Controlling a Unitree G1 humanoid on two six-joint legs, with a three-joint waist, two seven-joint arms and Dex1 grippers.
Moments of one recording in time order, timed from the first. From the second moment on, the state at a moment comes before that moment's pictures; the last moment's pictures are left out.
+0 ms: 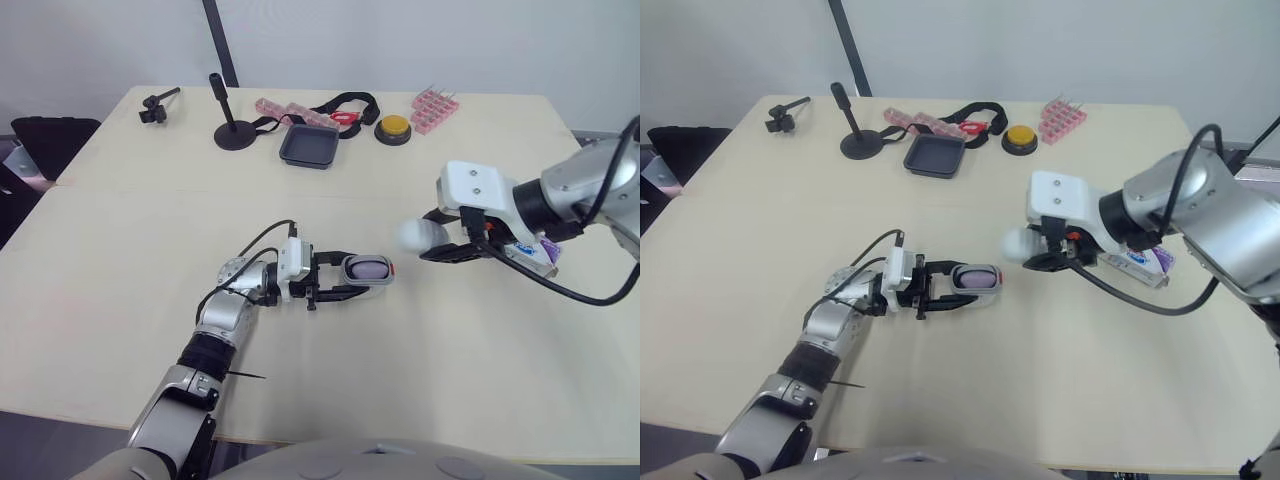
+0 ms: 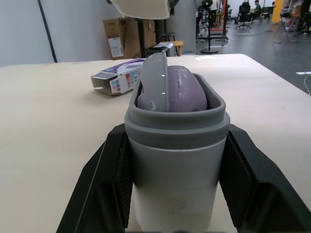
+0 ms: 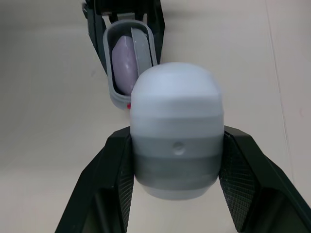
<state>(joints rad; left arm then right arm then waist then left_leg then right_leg) -0.40 0.13 -0.22 0.43 -0.32 -0.34 -1.32 -0.90 -1.08 0.41 -0.49 0.49 0.93 1.19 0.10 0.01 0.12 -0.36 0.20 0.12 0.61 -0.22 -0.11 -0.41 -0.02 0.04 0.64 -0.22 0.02</state>
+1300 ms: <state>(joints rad) -0.48 0.06 -0.20 0.65 -0.31 -0.51 -1.34 -1.04 -0.86 0.70 -0.44 0.23 0.98 1.30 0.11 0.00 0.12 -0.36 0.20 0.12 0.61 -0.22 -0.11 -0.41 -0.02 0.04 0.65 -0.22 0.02</state>
